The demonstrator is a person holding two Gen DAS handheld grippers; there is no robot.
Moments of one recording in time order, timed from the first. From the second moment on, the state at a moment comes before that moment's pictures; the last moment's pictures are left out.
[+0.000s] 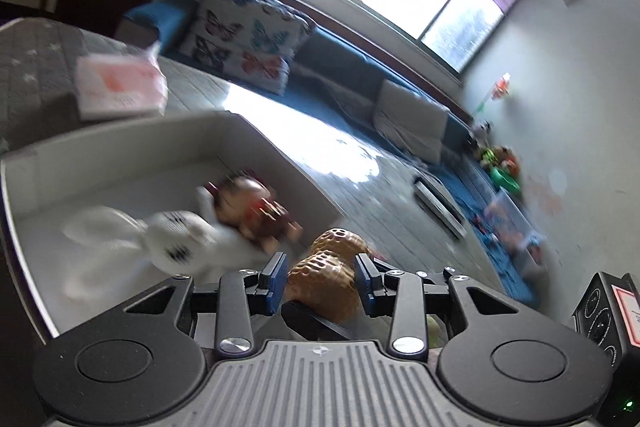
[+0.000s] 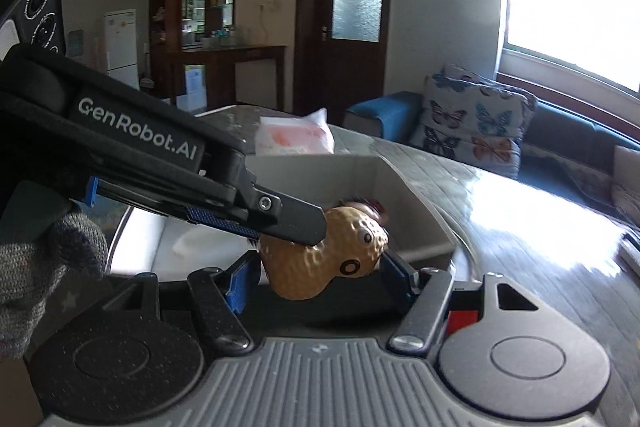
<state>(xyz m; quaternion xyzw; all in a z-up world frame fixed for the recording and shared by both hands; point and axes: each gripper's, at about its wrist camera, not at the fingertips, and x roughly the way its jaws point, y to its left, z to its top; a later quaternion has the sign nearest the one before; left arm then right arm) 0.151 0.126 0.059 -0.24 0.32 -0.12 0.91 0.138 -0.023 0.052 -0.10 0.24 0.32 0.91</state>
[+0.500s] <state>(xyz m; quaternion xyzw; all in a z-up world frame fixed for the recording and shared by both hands) 0.190 0.168 0.023 -0.26 0.35 -0.08 0.90 0.184 0.030 0.015 -0.10 0.27 0.33 0.90</state>
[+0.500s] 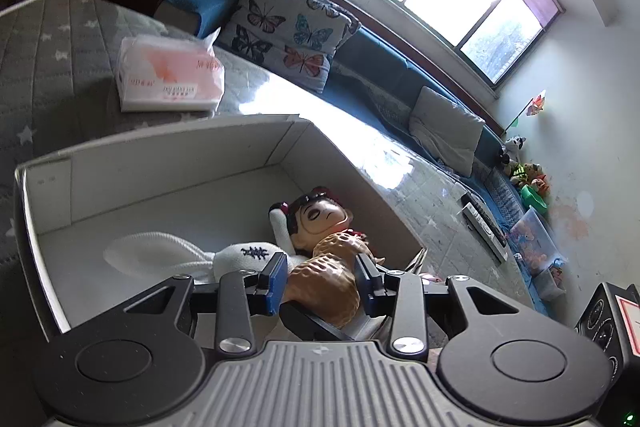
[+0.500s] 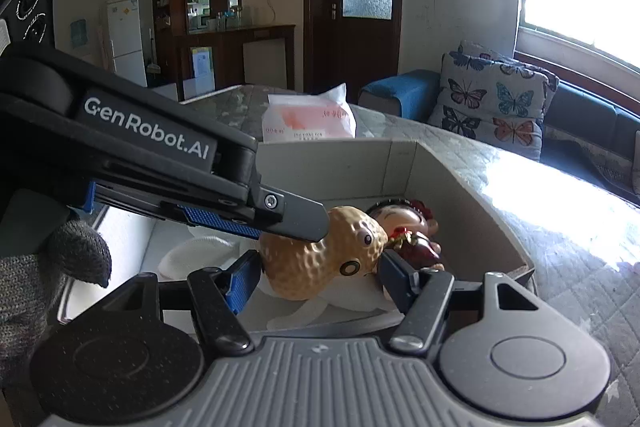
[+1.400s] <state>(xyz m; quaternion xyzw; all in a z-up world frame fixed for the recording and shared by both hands) 0.183 0.170 0.014 -0.28 0.35 -0.08 0.89 0.178 0.035 0.011 -0.15 0.27 0.33 0.89</state>
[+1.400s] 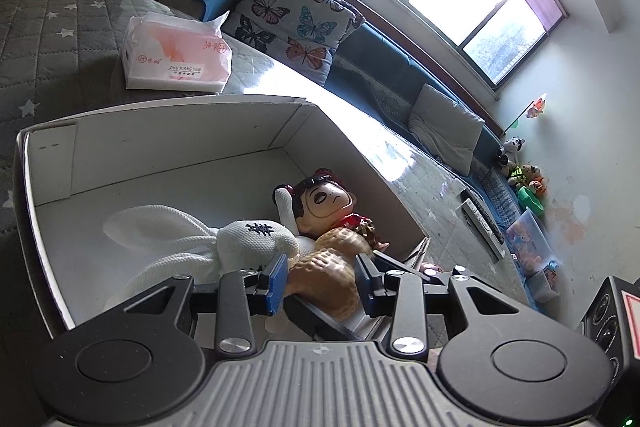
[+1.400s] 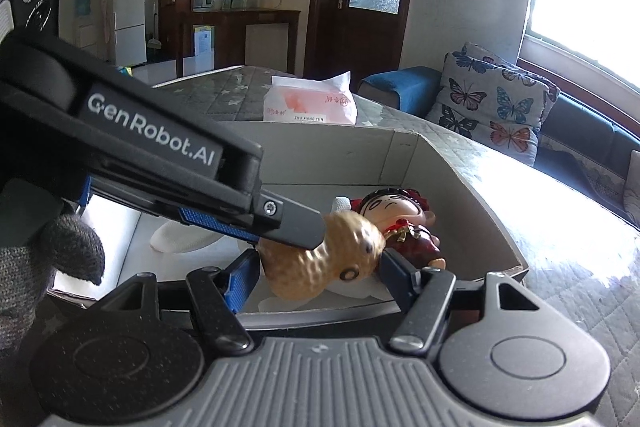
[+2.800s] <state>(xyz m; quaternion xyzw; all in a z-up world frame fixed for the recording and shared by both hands) 0.120 0.095 0.031 -0.21 0.35 -0.09 0.91 0.108 -0.056 0.024 -0.08 0.27 0.27 0.92</state>
